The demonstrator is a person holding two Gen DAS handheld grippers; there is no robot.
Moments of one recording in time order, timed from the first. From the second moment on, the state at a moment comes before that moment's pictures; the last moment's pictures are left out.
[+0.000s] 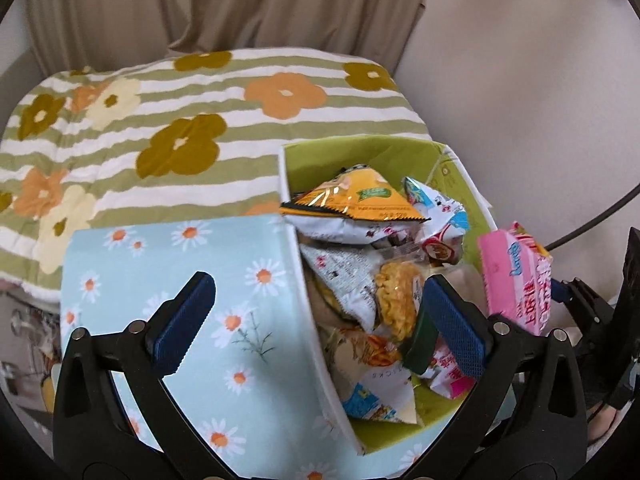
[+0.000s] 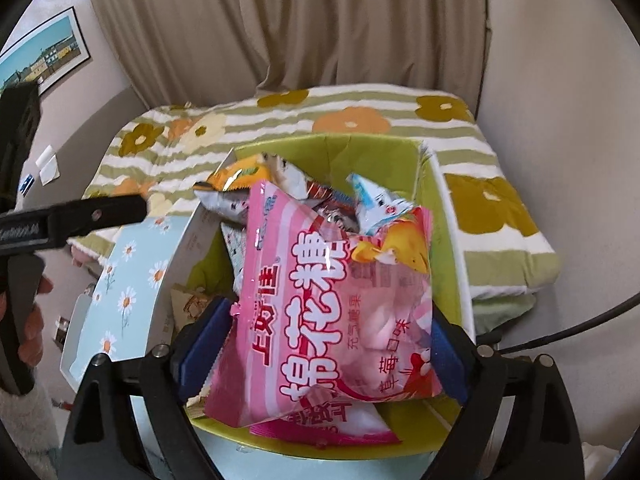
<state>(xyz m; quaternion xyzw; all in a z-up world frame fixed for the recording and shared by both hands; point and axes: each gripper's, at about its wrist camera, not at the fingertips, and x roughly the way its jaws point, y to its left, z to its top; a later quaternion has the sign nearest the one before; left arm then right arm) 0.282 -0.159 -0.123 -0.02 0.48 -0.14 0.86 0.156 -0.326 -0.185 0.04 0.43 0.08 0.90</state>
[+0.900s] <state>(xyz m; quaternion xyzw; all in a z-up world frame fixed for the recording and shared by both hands) 0.192 -0.081 -0.136 -0.06 0.49 -0.11 0.86 0.134 -0.277 -0.180 0.02 0.41 0.09 0.91</state>
